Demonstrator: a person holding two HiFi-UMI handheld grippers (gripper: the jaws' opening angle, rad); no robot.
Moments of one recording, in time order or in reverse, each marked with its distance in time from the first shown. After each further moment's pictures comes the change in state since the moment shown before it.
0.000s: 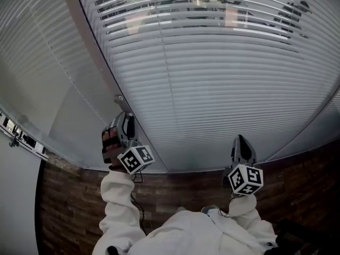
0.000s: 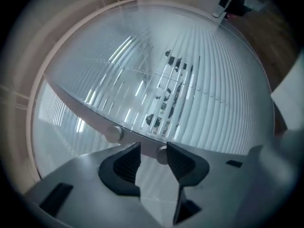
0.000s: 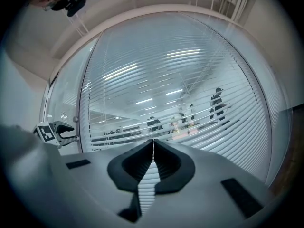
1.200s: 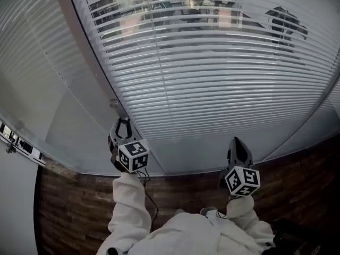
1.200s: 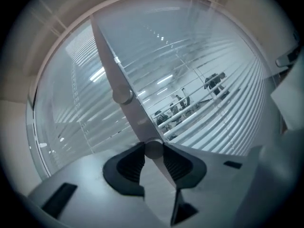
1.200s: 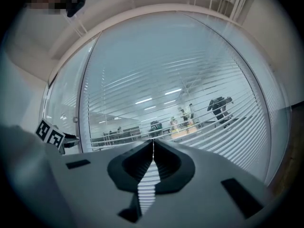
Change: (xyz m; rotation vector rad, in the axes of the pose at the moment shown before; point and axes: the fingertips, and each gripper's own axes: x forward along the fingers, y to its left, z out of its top) left arm 0.020 -0.012 -0.018 -0.683 0.114 -0.037; right arm 0.005 -0.001 -0.002 0.015 0.002 0.000
